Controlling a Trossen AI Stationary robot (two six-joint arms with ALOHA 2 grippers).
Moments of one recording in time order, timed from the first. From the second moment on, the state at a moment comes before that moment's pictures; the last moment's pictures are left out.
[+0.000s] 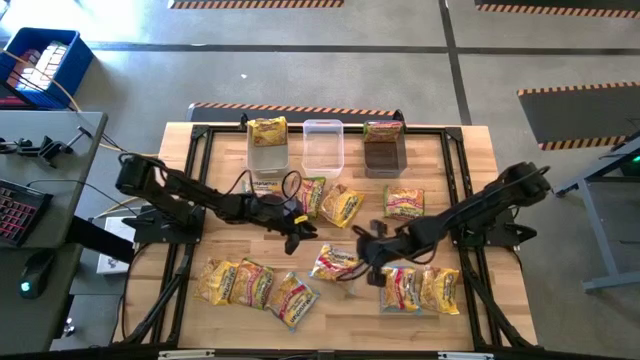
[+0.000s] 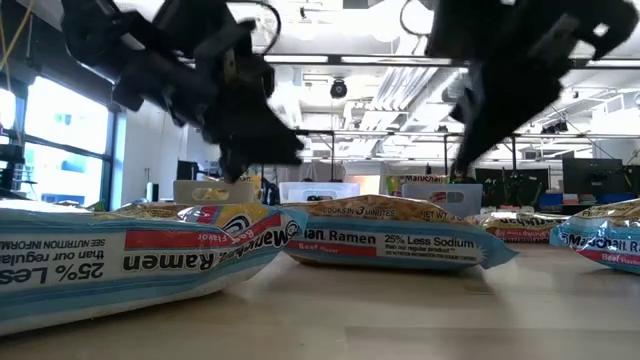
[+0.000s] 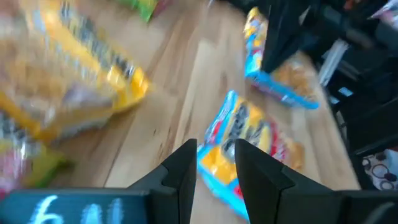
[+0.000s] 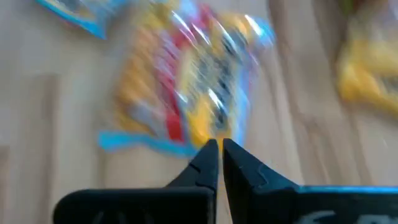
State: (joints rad) left arm -0.07 1.62 0.58 0.56 0.08 -0.52; right arm 0.39 1.55 0.90 -0.36 0.19 0.50
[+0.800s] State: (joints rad) left arm -0.05 1.72 0.59 0.63 0.16 -0.51; right arm 0.37 1.66 0.89 -0.32 0.19 0.49
